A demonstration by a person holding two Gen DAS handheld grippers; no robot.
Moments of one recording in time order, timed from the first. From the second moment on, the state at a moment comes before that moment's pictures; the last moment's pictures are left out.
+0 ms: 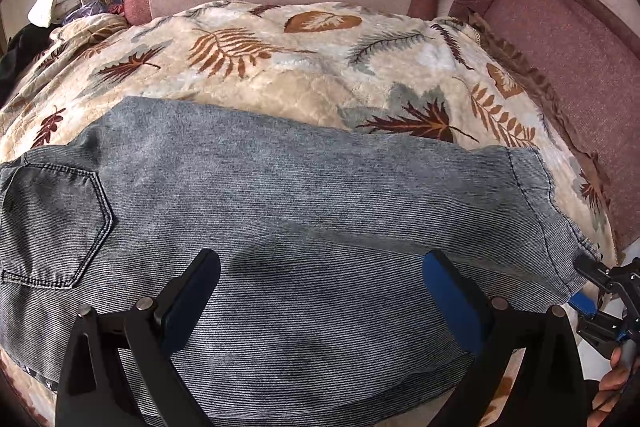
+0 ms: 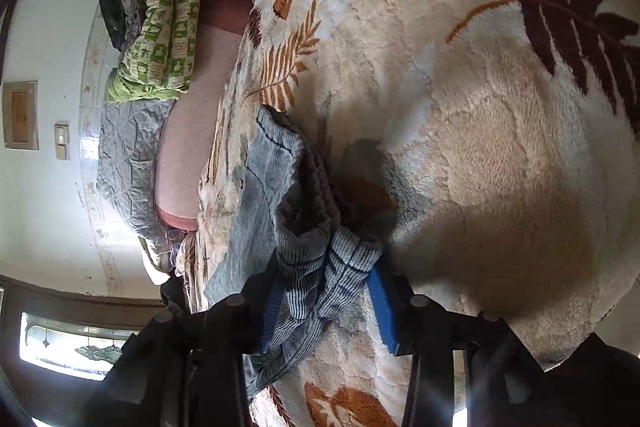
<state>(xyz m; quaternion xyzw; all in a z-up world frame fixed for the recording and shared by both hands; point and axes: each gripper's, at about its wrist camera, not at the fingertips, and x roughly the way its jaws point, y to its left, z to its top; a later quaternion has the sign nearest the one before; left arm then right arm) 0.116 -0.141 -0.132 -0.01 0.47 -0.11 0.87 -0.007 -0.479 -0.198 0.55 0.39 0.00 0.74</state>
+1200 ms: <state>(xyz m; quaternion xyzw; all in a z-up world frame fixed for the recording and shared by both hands) 0.103 -0.165 -0.153 0.09 0.50 -0.08 0.86 -0.004 -0.465 -0.171 0.45 0.42 -0.01 0.79</state>
